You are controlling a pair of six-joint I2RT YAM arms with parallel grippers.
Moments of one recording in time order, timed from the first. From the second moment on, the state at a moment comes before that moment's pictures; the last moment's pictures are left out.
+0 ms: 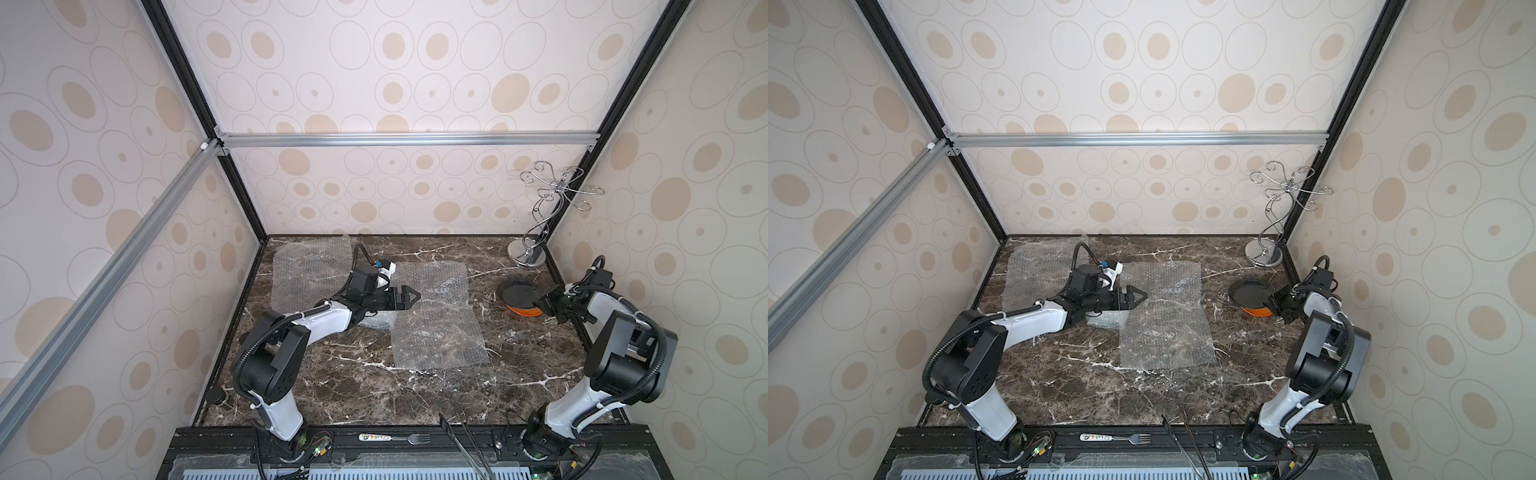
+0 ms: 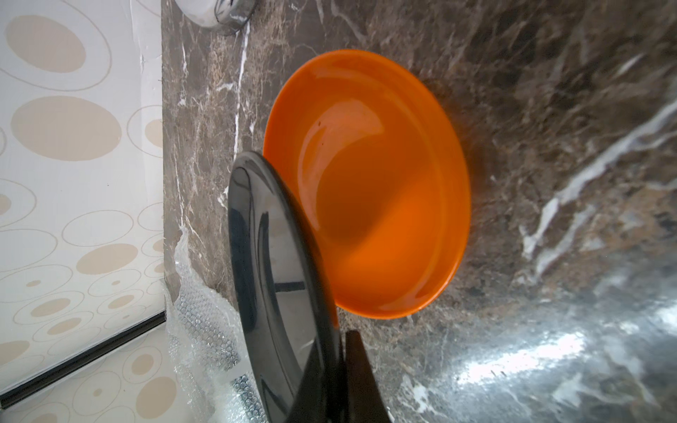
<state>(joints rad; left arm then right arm) -0.50 1.72 0.98 0.18 0.48 -0.56 -0.51 1.71 1.10 -0.51 -0.56 0.60</state>
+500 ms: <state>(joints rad) -0.49 1.71 0.96 0.15 0.45 -0.55 -0.53 1.82 1.17 -0.45 -0.55 0.60</state>
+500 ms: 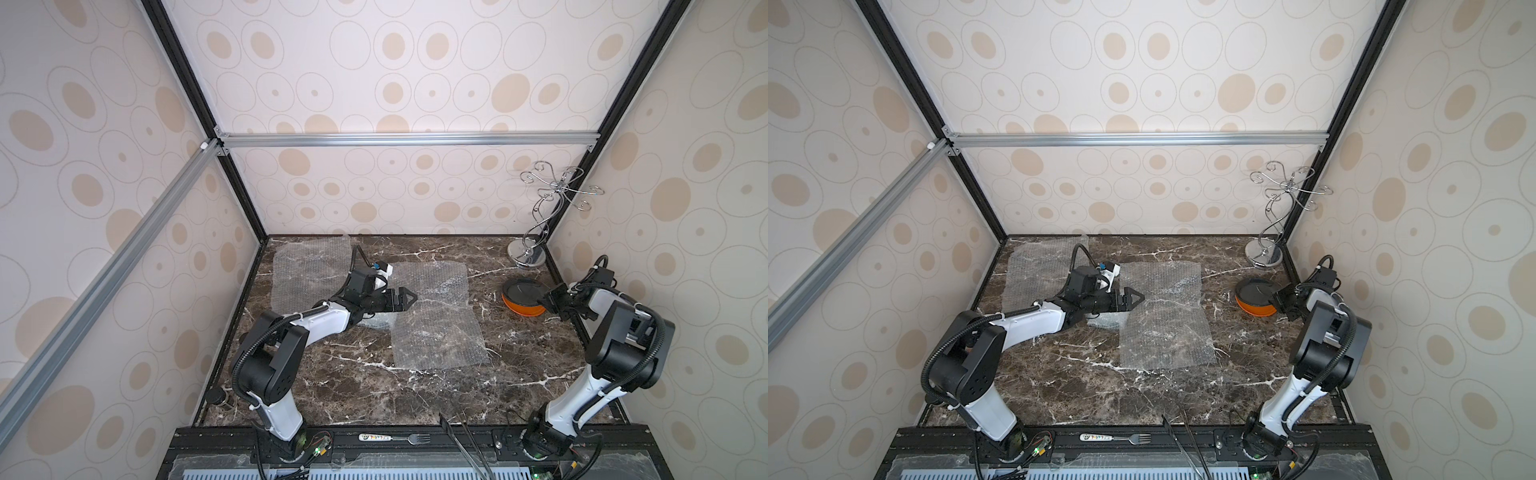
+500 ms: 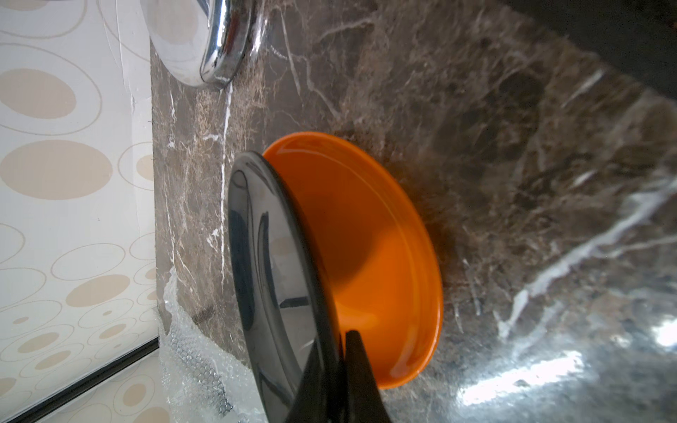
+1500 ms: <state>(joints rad) -0.49 1.56 0.88 -0.01 0.29 -0.51 -0.53 1.58 1.07 -0.54 -0.42 0.49</state>
